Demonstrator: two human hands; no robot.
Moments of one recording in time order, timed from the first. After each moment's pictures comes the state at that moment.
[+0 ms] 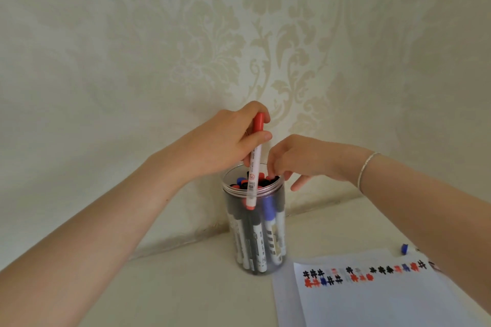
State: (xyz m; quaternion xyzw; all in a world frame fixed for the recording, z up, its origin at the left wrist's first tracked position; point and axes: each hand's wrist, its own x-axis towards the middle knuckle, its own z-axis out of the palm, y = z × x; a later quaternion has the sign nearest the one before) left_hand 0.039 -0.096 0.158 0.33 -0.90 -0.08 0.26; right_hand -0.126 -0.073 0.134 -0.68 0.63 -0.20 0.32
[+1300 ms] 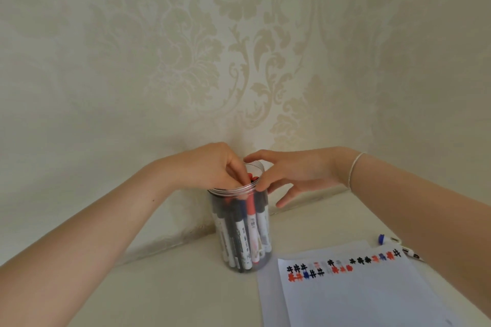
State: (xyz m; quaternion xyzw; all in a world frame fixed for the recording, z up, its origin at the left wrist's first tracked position) left_hand 0.037 -0.097 0.142 0.38 -0.89 -0.24 0.06; right_hand -0.150 -0.066 0.118 -0.66 0.52 -0.17 0.52
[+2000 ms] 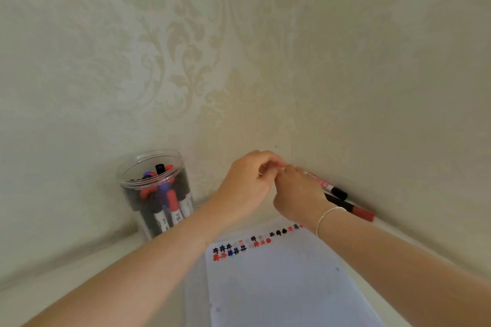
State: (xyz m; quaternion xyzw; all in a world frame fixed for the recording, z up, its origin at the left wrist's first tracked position) left_hand -0.113 -0.031 0.057 0.26 -0.87 -0.26 0.33; right_hand -0.226 0.004 0.024 -0.59 0.80 -0.09 -0.03
